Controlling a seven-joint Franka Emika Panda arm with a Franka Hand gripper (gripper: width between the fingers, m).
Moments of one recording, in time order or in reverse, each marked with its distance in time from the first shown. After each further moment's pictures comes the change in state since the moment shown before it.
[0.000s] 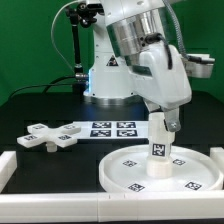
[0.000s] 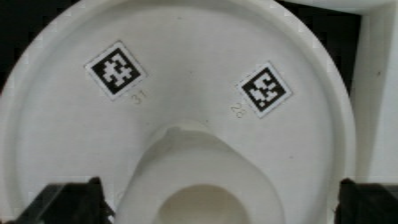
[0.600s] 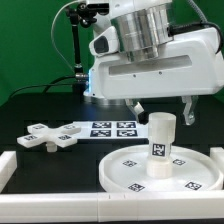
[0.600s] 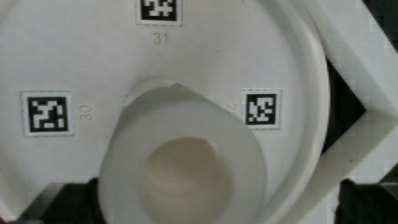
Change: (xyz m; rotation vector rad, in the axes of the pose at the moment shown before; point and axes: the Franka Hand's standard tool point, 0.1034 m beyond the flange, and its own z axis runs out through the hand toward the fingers) arm 0.003 -0.008 -0.005 -0.066 0.023 -0.617
